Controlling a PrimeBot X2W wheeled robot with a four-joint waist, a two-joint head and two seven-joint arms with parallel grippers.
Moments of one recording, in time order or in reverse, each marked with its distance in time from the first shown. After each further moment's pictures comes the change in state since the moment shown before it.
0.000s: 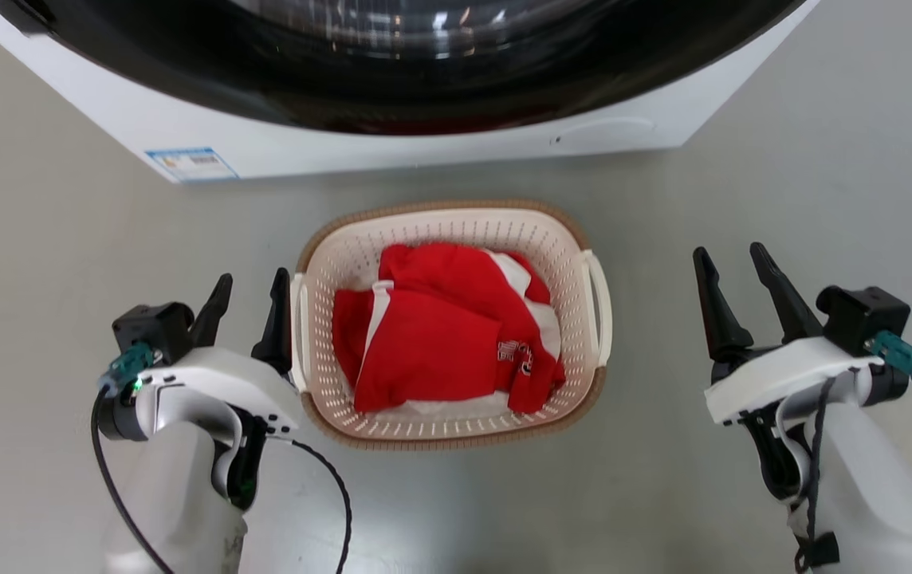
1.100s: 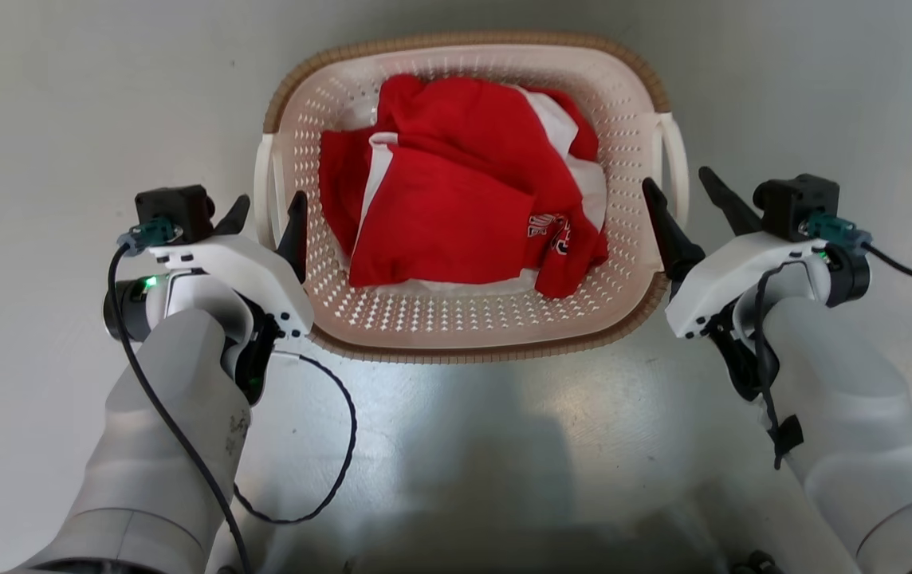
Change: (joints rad) left arm -0.424 0.010 -0.164 0.509 -0.101 0.000 0.000; right arm -0.400 0.023 0.292 0.441 0.128 0.001 0.000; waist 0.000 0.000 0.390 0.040
